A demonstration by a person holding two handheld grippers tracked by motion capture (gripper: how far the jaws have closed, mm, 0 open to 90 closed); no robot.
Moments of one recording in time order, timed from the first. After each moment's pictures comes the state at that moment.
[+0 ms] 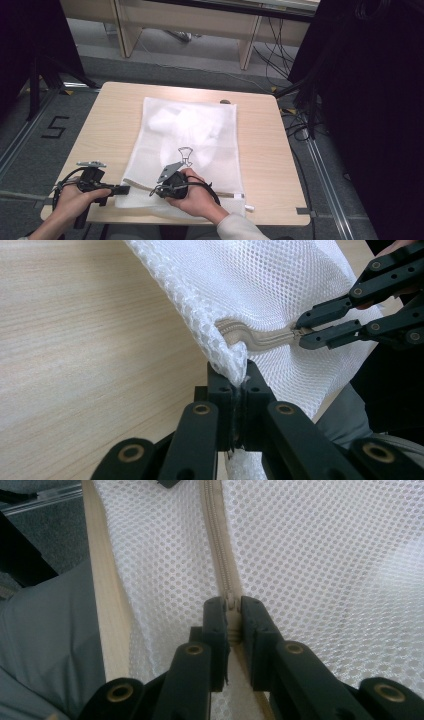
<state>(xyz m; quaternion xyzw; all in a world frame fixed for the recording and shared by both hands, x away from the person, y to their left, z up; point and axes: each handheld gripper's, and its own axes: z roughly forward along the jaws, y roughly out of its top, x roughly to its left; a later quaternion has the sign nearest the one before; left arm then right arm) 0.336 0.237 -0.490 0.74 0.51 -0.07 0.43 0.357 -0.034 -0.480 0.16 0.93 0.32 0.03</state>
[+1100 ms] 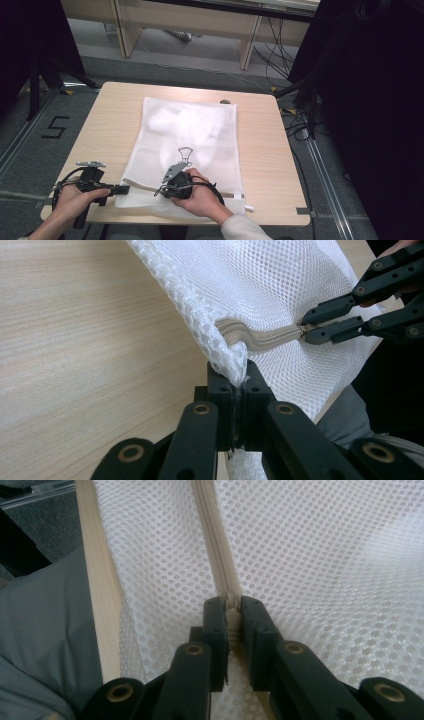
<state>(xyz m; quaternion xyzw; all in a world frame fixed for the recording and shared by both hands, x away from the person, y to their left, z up) 0.335 0.237 -0.491 0.74 0.51 -0.06 0.43 0.359 -0.047 -0.482 0.17 0.93 0.31 0.03</state>
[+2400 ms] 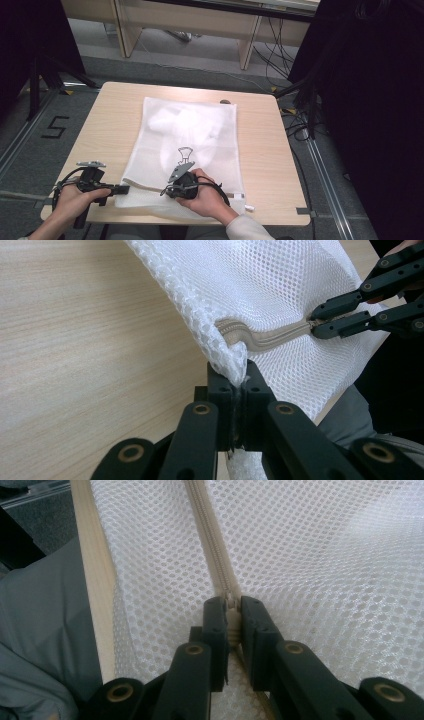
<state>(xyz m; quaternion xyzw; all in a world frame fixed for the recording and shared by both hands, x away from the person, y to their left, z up) 0.336 0.238 -0.490 0.75 0.51 -0.07 0.42 0.360 -0.061 -0.481 0.17 0.94 0.31 0.03</state>
